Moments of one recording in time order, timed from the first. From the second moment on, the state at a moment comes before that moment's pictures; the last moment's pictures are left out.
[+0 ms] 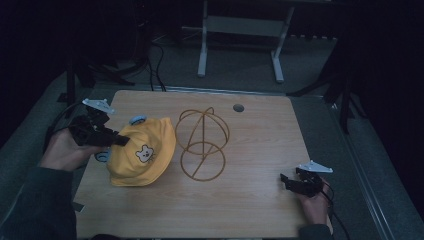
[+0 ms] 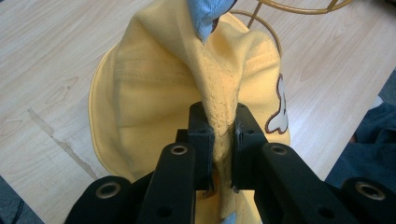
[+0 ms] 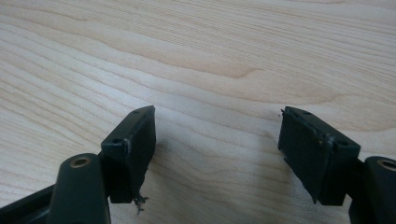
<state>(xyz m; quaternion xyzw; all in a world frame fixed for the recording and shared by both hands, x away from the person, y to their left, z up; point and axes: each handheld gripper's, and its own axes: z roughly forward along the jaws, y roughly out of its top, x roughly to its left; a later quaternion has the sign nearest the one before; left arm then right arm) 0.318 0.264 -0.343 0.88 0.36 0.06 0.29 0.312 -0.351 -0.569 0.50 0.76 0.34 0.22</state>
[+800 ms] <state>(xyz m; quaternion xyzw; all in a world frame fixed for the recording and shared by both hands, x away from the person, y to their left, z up) 0.323 0.269 -0.329 0.89 0.35 0.06 0.28 0.312 -0.351 -0.569 0.50 0.76 0.34 0.22</state>
